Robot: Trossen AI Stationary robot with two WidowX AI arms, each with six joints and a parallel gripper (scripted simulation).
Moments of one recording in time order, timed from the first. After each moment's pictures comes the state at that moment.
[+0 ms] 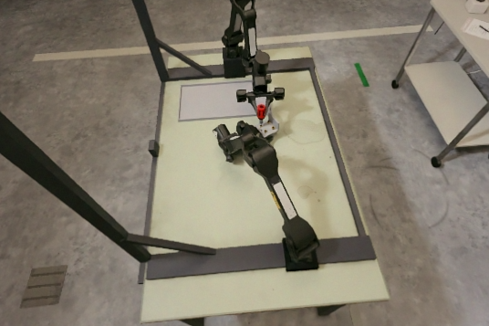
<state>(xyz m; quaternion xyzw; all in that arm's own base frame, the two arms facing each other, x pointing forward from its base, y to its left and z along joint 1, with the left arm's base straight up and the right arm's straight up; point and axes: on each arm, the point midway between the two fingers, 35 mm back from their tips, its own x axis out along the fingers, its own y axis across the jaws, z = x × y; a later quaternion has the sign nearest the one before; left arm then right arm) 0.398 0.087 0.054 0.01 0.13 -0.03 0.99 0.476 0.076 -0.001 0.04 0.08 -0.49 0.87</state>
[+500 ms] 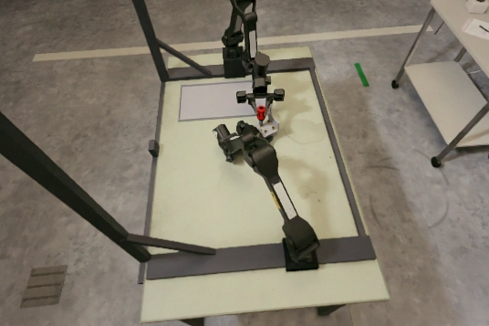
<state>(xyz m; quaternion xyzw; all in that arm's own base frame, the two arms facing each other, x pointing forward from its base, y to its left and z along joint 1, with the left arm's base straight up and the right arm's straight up) 0.398 0.086 0.046 0.01 0.13 -0.03 0.99 0.476 0.076 -0.001 0.04 0.08 -0.49 0.87</state>
